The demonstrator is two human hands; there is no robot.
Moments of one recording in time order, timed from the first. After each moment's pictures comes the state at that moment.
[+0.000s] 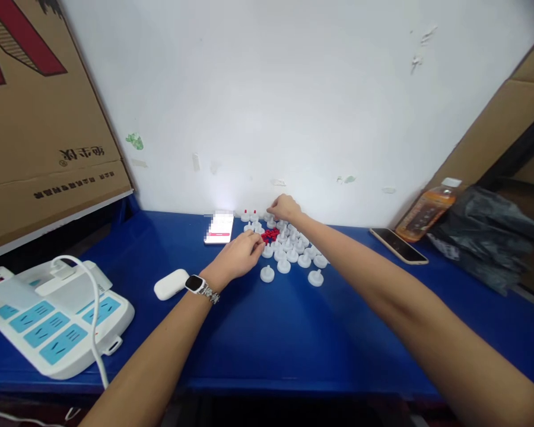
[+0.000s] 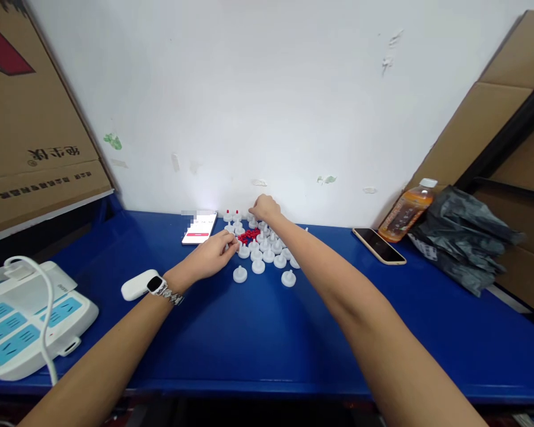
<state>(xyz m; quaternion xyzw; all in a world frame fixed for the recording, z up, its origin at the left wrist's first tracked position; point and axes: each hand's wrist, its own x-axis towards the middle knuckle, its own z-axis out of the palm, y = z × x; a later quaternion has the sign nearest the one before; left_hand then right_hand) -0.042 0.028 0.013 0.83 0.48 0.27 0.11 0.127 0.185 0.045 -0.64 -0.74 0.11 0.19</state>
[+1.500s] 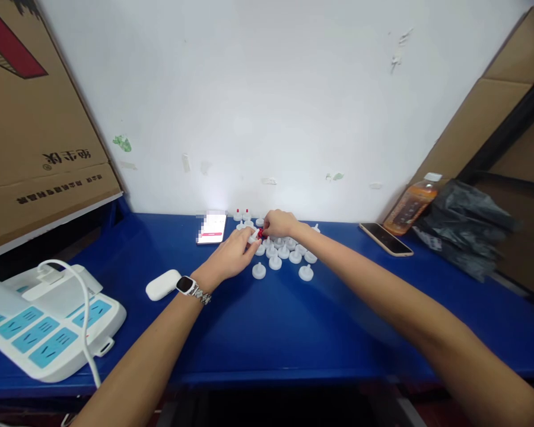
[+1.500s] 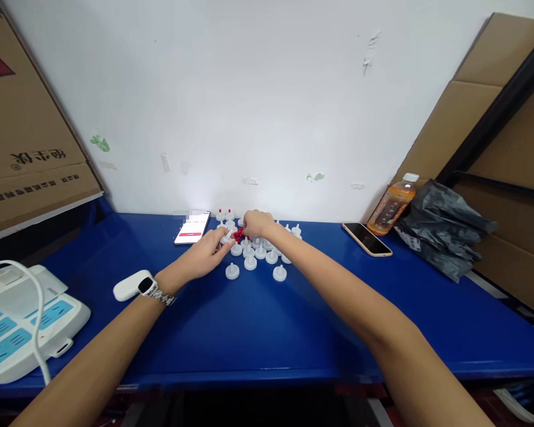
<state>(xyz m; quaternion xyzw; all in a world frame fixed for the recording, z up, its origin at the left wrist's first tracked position) -0.037 0.021 0.016 0.83 0.47 0.29 0.10 0.136 0.119 0.049 -0.55 -0.83 0.04 0.04</state>
